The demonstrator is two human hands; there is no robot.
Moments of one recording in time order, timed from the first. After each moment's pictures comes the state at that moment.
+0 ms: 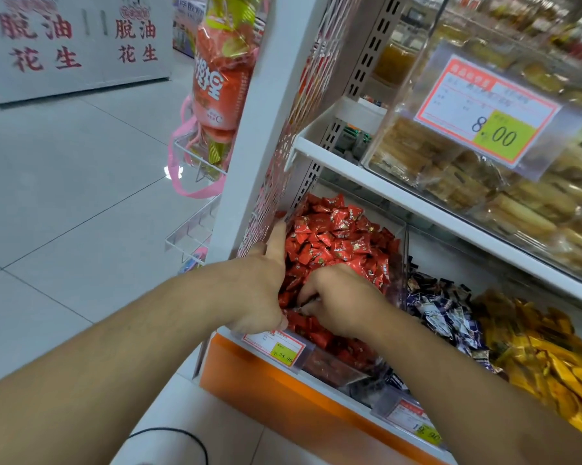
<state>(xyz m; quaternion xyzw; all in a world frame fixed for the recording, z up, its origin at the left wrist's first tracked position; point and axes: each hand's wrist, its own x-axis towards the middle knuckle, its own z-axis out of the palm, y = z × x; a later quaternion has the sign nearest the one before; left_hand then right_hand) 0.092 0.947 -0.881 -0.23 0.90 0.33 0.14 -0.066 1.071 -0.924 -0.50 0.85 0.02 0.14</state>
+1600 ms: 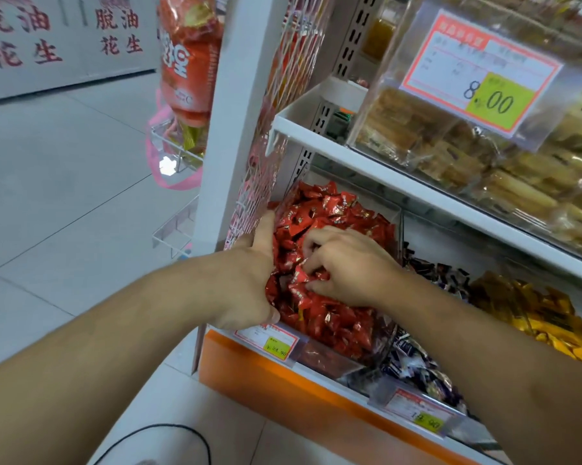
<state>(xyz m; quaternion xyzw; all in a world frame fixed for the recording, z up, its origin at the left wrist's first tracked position) 0.090 0.945 -0.885 -0.21 0.91 0.32 0.14 -0.089 1.071 -0.891 -0.64 0.76 0.09 0.01</state>
